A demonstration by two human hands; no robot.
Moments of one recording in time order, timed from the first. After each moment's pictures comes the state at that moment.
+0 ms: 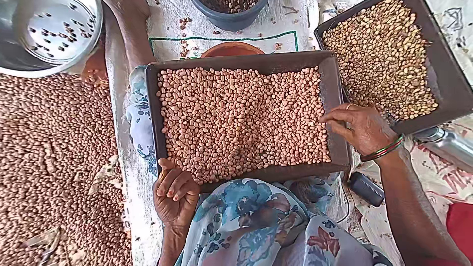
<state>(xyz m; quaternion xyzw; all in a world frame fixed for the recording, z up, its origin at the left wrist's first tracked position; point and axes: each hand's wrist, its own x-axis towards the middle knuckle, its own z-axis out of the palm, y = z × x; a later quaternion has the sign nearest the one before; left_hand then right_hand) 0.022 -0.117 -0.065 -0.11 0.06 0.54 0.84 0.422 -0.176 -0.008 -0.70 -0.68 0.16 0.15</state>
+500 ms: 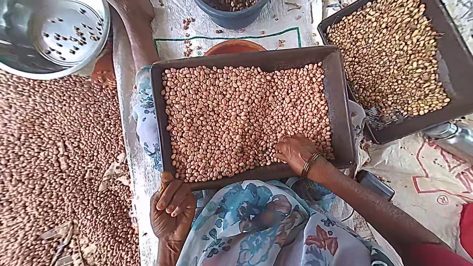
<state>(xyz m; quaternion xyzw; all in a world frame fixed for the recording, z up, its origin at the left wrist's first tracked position) 0.001 -0.137 -0.052 -0.07 0.09 0.52 0.85 0.310 -0.157 -0.043 -0.63 -0.70 0.31 -0.12</state>
